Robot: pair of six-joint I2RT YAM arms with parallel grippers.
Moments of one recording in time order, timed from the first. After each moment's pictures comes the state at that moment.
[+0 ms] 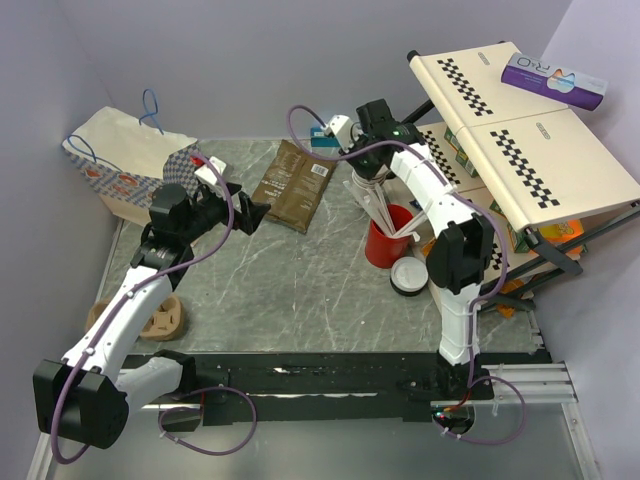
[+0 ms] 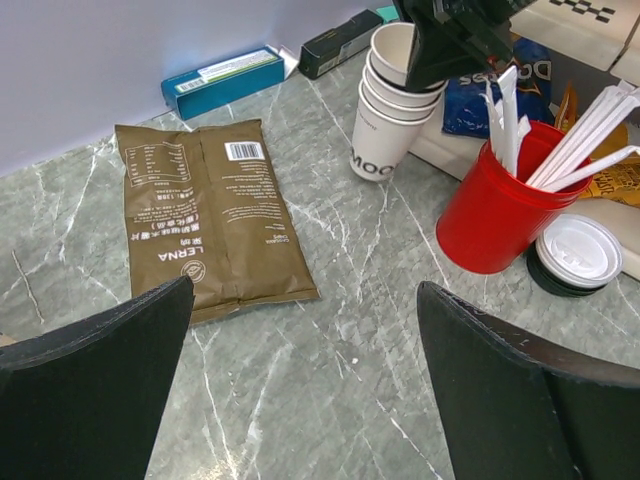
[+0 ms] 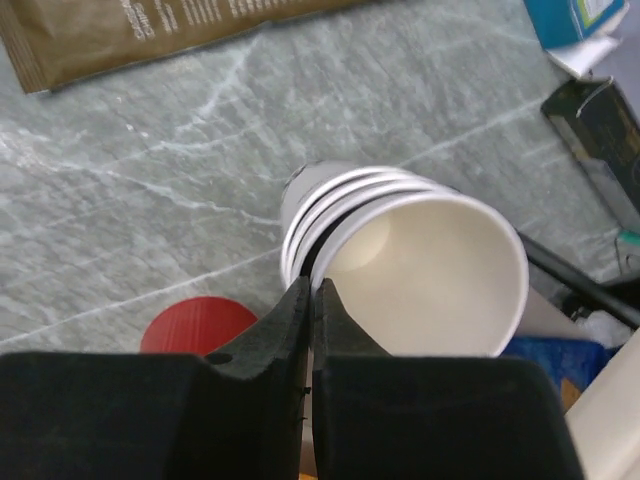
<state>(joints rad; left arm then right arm) -0.25 1.06 0.86 0.11 0.45 -0.05 0.39 2.07 2.13 -0.95 -0.07 -0.59</state>
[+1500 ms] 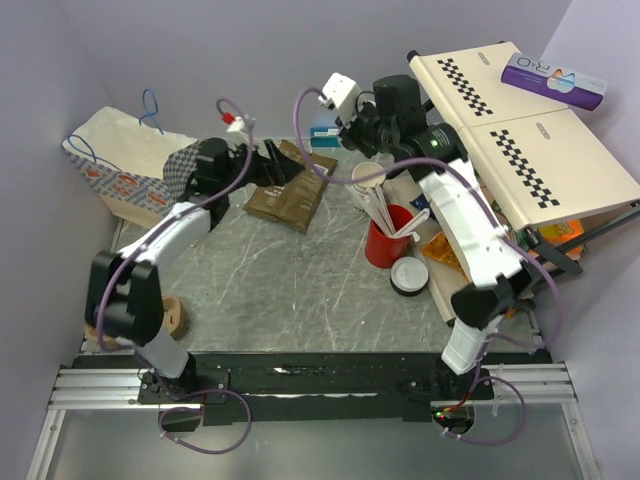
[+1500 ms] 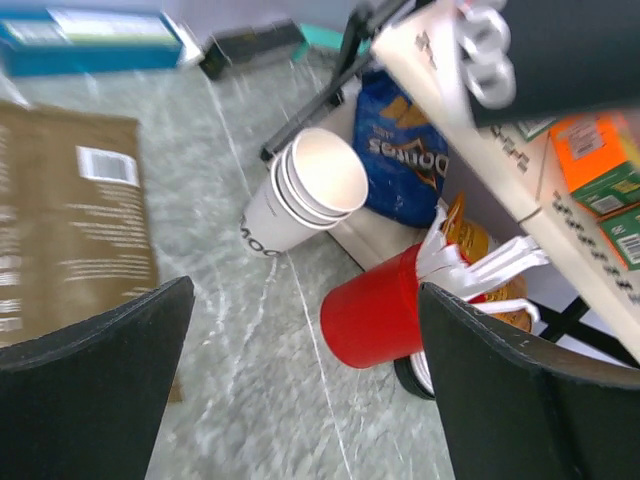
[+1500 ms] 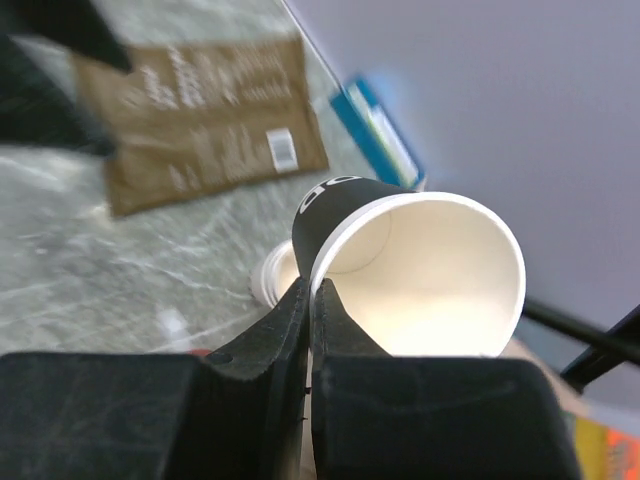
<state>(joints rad) -0.31 1.65 1.22 0.31 0.52 -0.54 0.51 1.79 2.21 -0.90 -0.03 -0.58</state>
